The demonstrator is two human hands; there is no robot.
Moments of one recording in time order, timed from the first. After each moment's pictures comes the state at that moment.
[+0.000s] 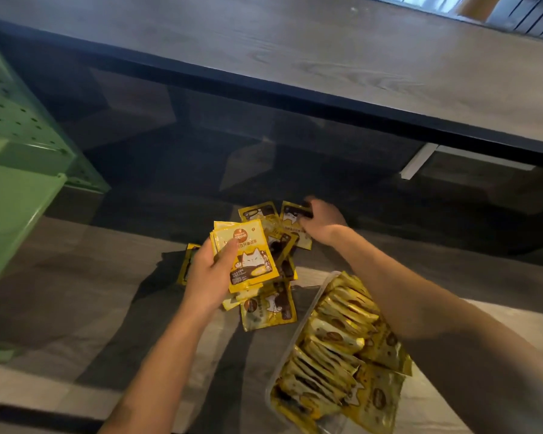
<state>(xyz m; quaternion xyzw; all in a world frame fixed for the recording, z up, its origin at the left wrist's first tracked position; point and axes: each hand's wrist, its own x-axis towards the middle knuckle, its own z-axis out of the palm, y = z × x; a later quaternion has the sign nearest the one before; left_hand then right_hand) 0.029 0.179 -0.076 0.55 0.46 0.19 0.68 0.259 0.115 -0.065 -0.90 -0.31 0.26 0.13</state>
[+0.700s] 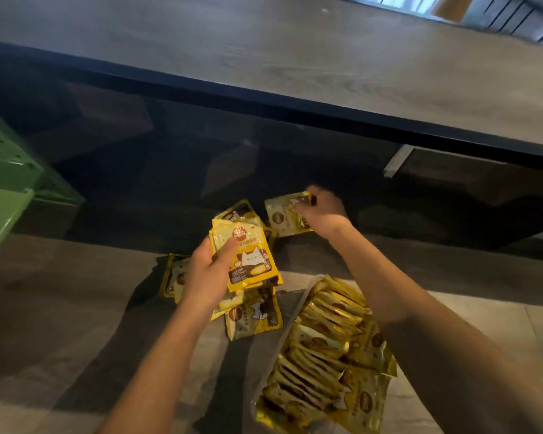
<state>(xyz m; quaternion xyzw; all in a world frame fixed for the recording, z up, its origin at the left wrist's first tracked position) 0.055 0.175 -0.069 0.56 0.45 0.16 0.68 0.277 0.102 -0.047 -0.90 -0.25 0.24 0.28</state>
